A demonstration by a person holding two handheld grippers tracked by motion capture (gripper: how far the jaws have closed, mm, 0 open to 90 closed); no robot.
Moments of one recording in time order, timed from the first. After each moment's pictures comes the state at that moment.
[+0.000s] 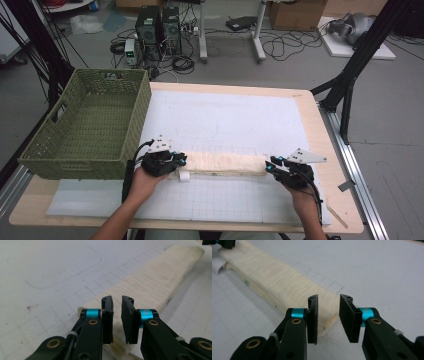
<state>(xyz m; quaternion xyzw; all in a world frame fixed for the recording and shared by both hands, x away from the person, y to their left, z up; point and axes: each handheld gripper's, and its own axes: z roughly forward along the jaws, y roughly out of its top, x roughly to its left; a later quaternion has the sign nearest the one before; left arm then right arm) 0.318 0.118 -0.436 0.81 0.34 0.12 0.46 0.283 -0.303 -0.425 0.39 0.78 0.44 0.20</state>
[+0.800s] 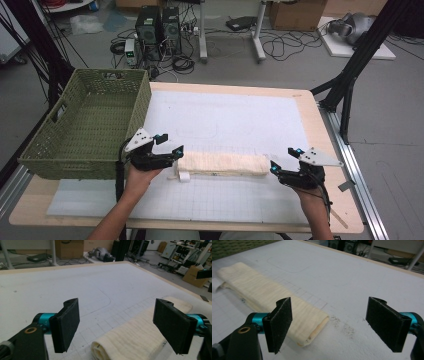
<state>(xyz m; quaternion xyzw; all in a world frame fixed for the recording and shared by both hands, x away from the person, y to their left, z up) 0.312 0.144 -0.408 0.69 0.37 0.17 0.59 0.269 -0.317 -0.401 0.39 0.75 0.46 0.26</state>
